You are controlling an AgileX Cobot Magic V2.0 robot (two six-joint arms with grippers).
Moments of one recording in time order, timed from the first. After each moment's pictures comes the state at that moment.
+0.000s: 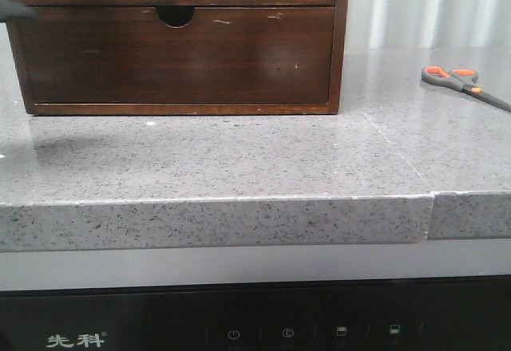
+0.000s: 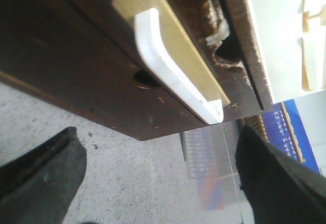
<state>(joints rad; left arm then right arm) -0.02 1.22 -0.73 -1.76 0.74 0.85 0.03 0.51 -0.64 -0.03 0.73 -0.02</state>
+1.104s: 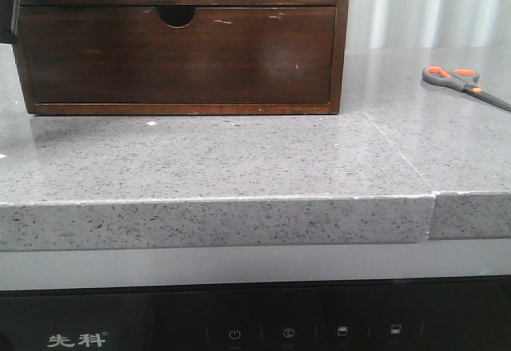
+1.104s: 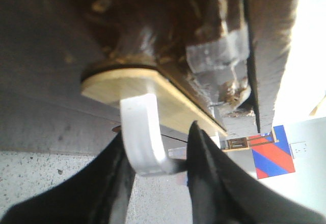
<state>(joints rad) -0.02 1.55 -0.98 -1.78 0.91 0.87 0.03 0.51 -0.64 -0.03 0.73 -0.02</state>
